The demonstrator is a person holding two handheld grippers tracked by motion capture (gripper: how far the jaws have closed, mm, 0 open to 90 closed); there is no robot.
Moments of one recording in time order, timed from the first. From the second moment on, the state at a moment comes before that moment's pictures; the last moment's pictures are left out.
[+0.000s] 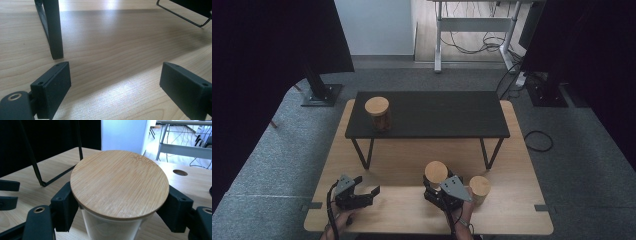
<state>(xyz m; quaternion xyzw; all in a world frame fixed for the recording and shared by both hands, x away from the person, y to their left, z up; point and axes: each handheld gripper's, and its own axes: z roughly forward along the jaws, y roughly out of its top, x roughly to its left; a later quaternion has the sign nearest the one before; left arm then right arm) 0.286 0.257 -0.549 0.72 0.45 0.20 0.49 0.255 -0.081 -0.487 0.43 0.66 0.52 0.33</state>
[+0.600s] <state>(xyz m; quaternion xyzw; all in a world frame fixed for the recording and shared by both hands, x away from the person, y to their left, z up) 0.286 0.256 -0.548 0.72 0.45 0.20 0.49 0.241 -0.081 -0.473 0.40 0.66 0.53 0.33</state>
